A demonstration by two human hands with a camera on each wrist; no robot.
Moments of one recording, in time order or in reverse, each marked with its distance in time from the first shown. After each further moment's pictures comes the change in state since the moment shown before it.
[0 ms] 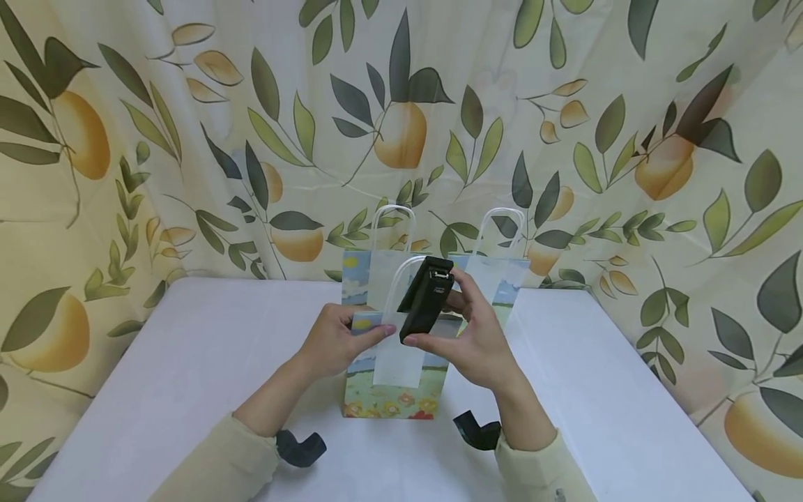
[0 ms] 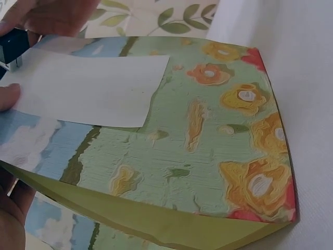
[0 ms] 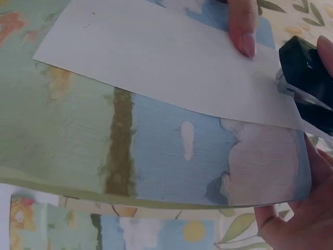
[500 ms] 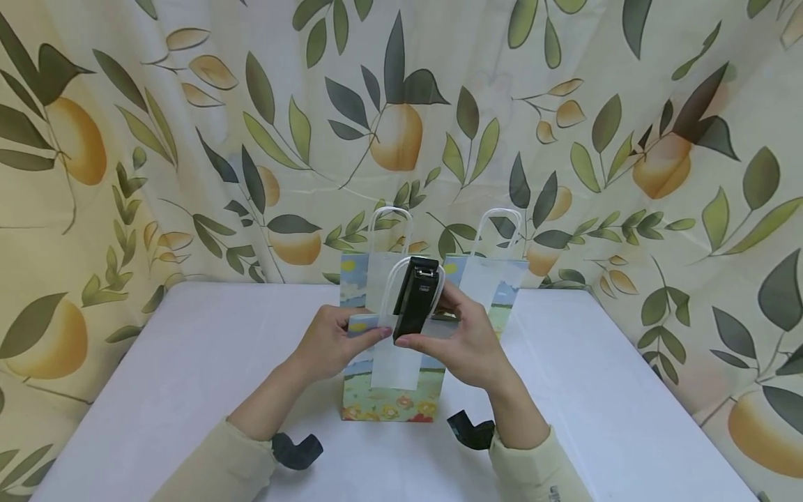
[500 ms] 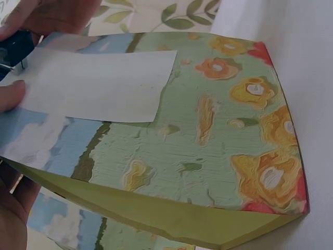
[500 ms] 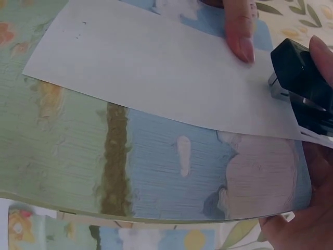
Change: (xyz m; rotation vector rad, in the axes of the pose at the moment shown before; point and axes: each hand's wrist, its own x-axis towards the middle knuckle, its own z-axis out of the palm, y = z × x) left_hand -0.001 0.001 -0.002 0.045 0.003 -0.003; right_hand 0.004 0.003 0.004 -0.024 -0.042 -0.019
